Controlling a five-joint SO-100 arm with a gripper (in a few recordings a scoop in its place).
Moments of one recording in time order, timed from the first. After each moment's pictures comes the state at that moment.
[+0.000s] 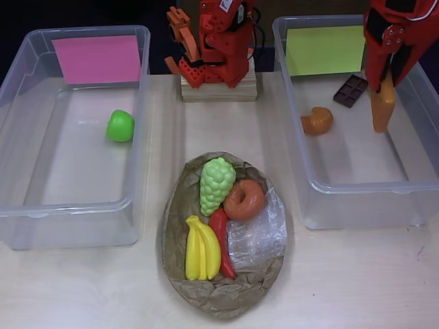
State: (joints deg) arm -58.6 69.3 48.7 104.7 131.0
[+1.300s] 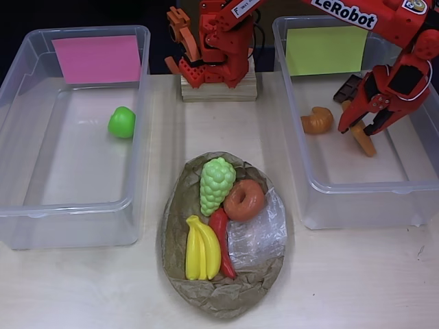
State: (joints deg) arm -64.2 50.1 59.4 86.7 147.4
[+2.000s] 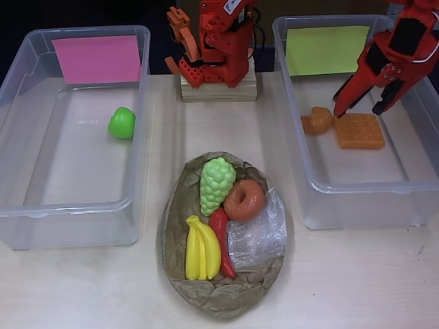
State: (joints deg) arm -55.7 65.7 55.8 97.7 125.2
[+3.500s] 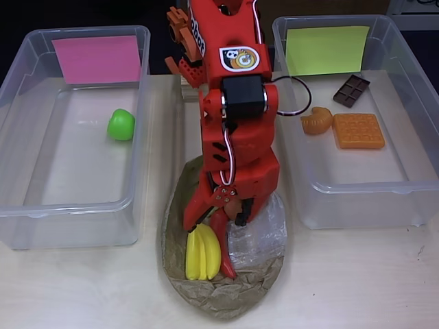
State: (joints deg) arm -9.5 61.0 74.2 68.4 78.8
